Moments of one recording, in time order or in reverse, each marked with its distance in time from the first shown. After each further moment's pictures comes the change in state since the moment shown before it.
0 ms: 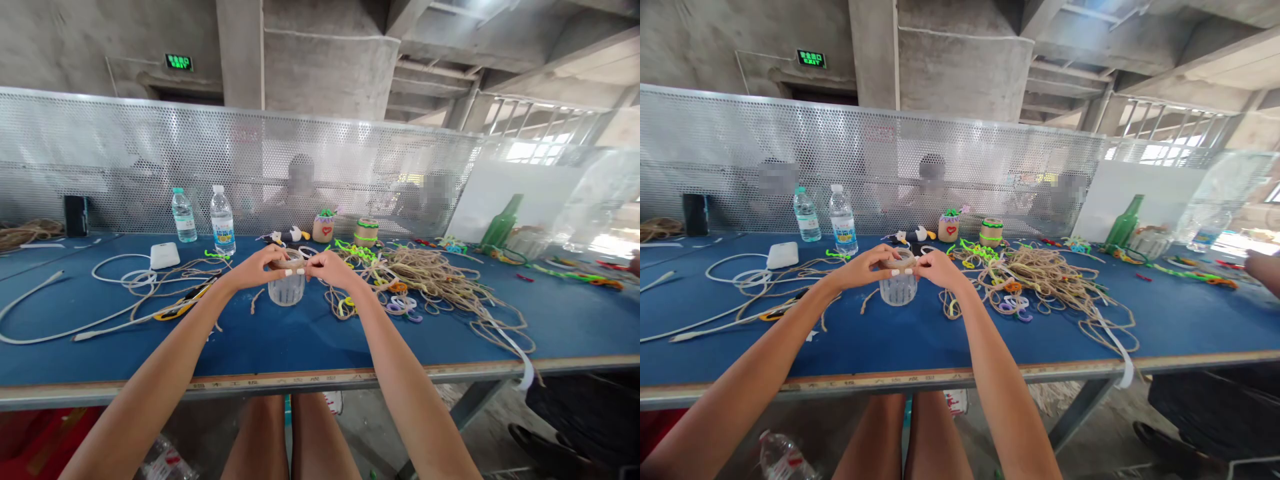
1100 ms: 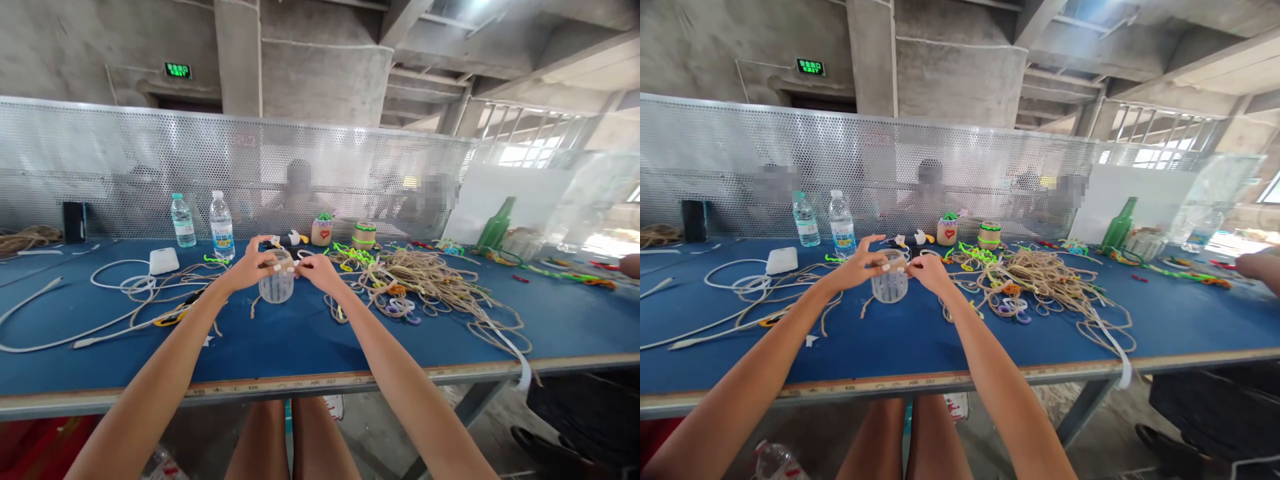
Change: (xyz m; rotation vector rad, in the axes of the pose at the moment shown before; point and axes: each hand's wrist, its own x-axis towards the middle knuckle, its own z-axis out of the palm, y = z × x) left_hand -0.004 -0.017 -0.007 0.141 0.110 -0.136; right_hand 0.020 0.008 0.028 0.045 0.221 0.025
